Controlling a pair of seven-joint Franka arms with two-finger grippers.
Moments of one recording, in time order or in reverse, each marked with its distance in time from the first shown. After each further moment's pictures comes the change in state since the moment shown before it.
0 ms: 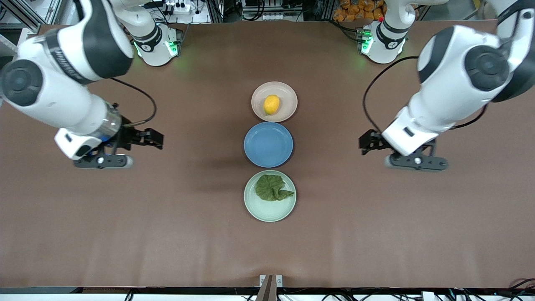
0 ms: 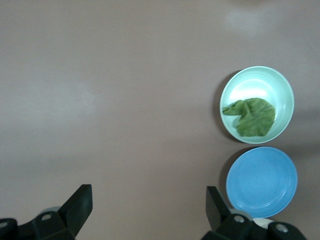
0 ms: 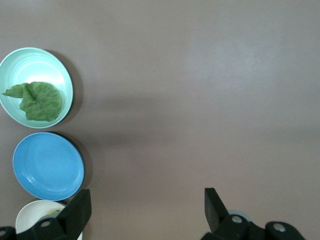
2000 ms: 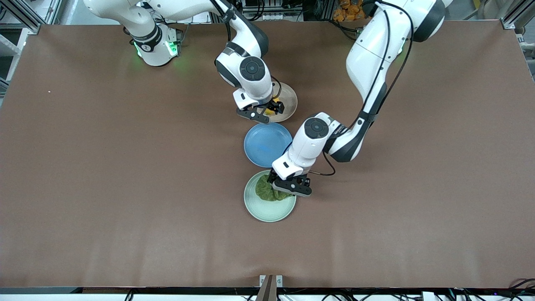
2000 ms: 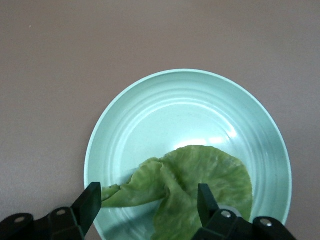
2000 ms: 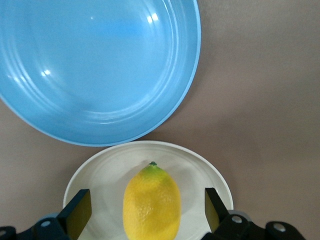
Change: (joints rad) left arm -0.403 0.566 0.167 -0.015 0.139 0.913 -0.174; right arm 0.348 0.225 0.288 -0.419 -0.027 0.626 0.925
